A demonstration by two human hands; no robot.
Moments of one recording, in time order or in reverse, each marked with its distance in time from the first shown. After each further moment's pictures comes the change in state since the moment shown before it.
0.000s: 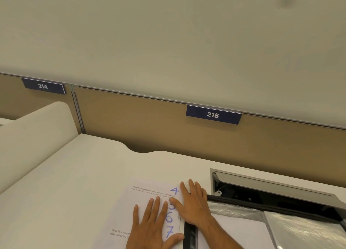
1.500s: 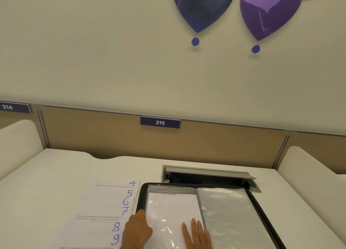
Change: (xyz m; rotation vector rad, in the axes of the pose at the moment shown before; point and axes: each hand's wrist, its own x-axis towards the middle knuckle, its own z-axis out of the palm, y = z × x) left_hand -0.033 0.155 -0.108 -0.447 -0.440 -0.521; right_hand -0.243 0.146 0.054 -0.059 0.392 0.082
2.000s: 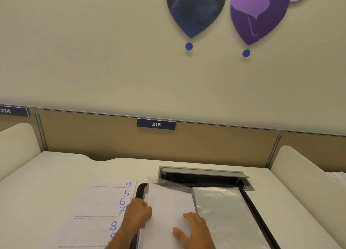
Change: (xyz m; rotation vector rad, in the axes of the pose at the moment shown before) left_hand -0.007 0.035 -0.035 -0.328 -0.026 -0.102; right_hand 0.010 -0.017 -0.093 0.433 -0.196 0.175
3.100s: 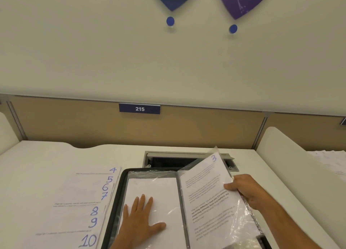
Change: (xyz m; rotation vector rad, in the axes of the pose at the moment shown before) left_hand -0.017 -0.036 0.084 0.764 -0.194 0.405; right_hand 0.021 0.099 -0.196 0.660 0.003 0.414
